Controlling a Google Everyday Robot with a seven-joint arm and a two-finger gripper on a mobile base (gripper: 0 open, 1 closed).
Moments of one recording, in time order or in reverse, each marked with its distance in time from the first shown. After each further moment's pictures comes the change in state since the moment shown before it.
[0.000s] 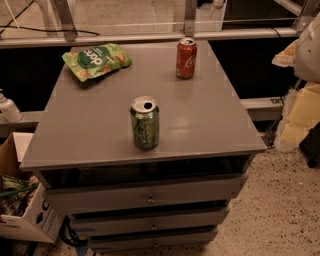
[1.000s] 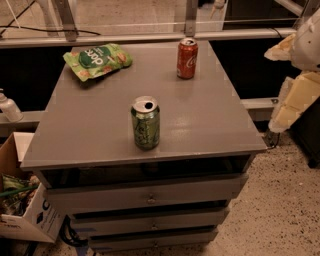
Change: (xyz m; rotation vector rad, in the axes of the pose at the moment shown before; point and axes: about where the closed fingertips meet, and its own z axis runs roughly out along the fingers) arm 0.002 -0.045 0.022 -0.026 -0.149 -0.024
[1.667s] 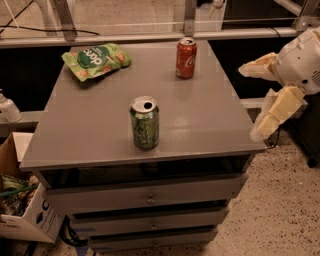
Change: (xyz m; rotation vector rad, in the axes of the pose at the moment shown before) arm -0.035 0.020 0.033 -0.153 -0.320 -0.017
